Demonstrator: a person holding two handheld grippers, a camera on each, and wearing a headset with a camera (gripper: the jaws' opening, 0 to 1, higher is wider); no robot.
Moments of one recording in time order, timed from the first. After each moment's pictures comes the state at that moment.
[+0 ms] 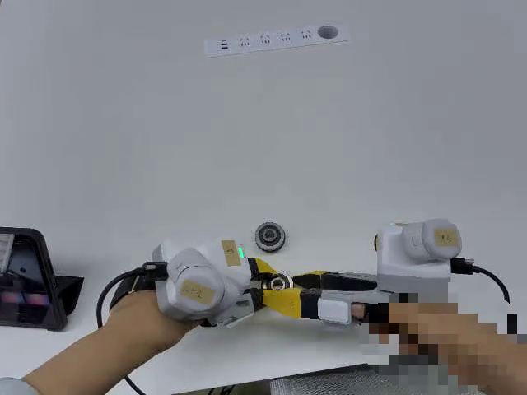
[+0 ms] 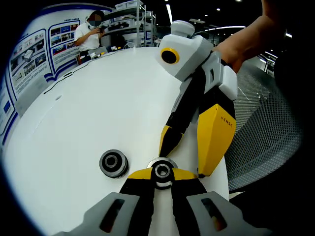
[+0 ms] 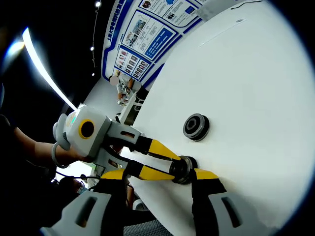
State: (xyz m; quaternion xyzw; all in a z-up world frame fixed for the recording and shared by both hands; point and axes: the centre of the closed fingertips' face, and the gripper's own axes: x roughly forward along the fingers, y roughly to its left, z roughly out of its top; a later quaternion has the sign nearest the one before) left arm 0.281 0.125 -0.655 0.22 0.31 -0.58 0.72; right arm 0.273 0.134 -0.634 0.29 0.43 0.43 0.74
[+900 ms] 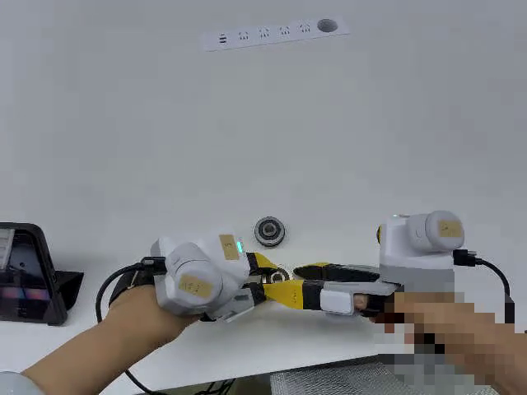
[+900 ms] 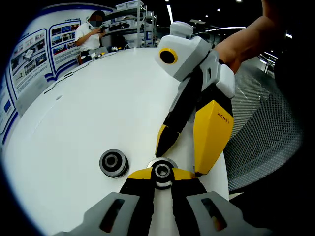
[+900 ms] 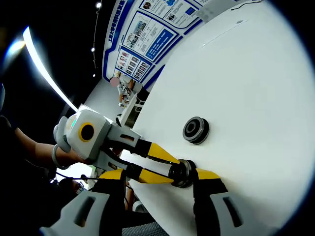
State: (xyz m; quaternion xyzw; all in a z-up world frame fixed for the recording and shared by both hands) left arm 0.281 0.126 -0.655 0.22 0.31 -0.58 0.72; right arm 0.278 0.137 -0.632 0.29 0.42 0.43 0.74
